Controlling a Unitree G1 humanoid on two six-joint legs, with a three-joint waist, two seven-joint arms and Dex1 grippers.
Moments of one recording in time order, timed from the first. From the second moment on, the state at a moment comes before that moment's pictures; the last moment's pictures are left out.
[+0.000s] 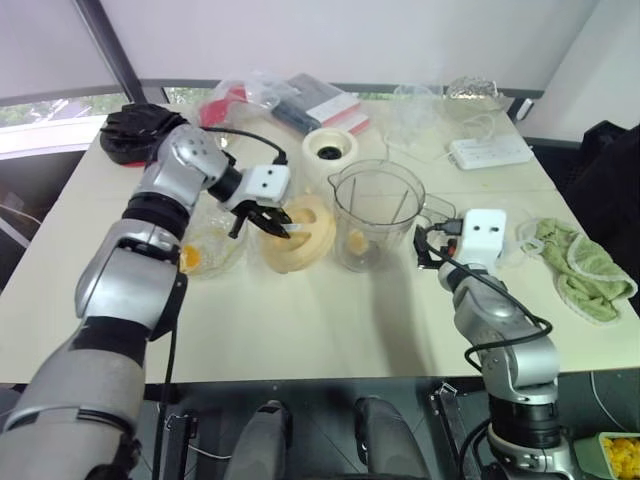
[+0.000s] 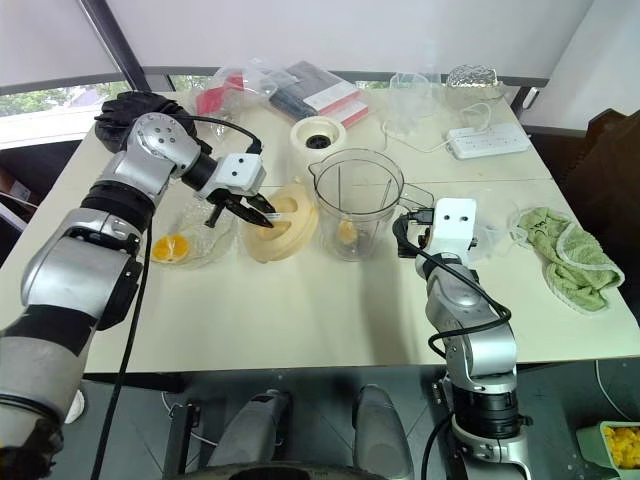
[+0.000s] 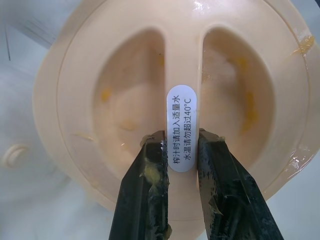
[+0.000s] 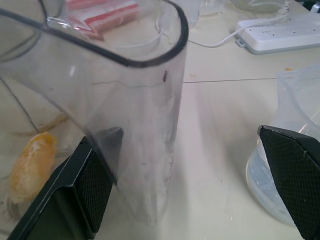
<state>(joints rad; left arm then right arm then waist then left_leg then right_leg) -1.30 0.48 -0.34 1.12 0.15 -0.35 -1.61 -0.24 -0.21 -0.09 -0.42 0.25 0.76 -0.18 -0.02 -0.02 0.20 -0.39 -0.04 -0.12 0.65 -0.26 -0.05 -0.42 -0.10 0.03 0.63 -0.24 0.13</state>
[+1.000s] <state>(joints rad) -1.61 0.73 -0.82 0.98 -0.36 -0.15 -1.61 -0.31 -0.10 -0.06 -0.34 0.13 0.69 -0.16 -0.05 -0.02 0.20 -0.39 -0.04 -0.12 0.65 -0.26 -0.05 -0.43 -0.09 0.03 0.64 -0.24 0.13</state>
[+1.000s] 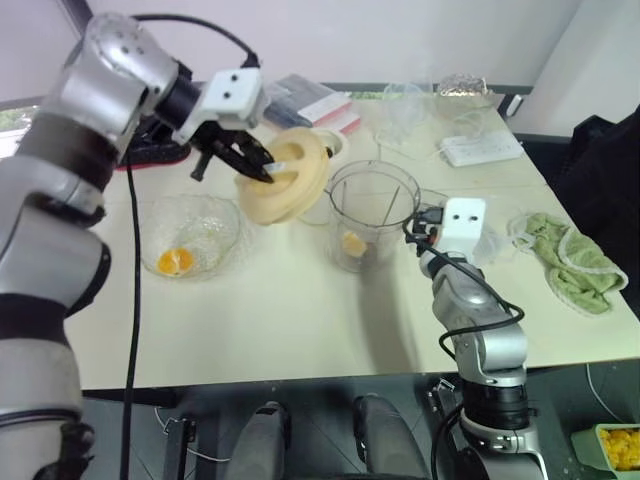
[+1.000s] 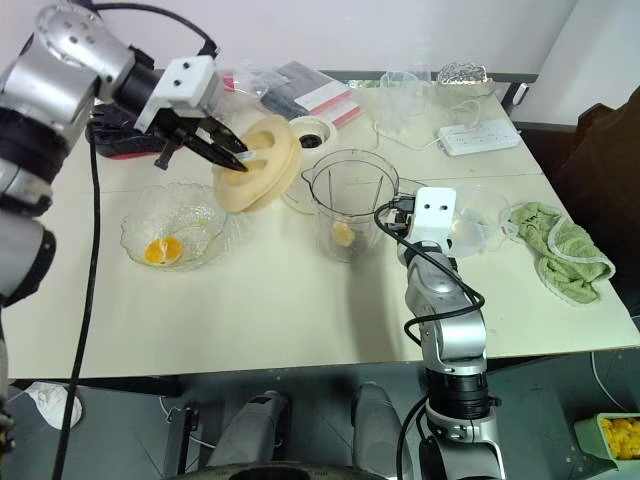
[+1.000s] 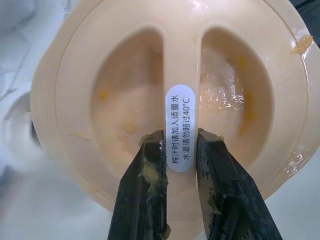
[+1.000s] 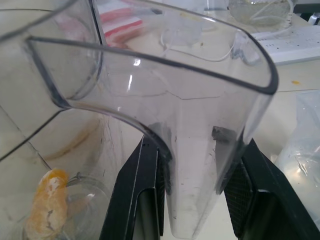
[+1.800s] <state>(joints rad) -1.78 0.30 -0.55 1.37 0.19 -0.26 -1.38 -0.20 0.00 -0.06 -0.44 0.04 0.64 -0.23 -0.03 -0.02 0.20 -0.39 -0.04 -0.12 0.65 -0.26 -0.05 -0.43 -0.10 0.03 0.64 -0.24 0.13</state>
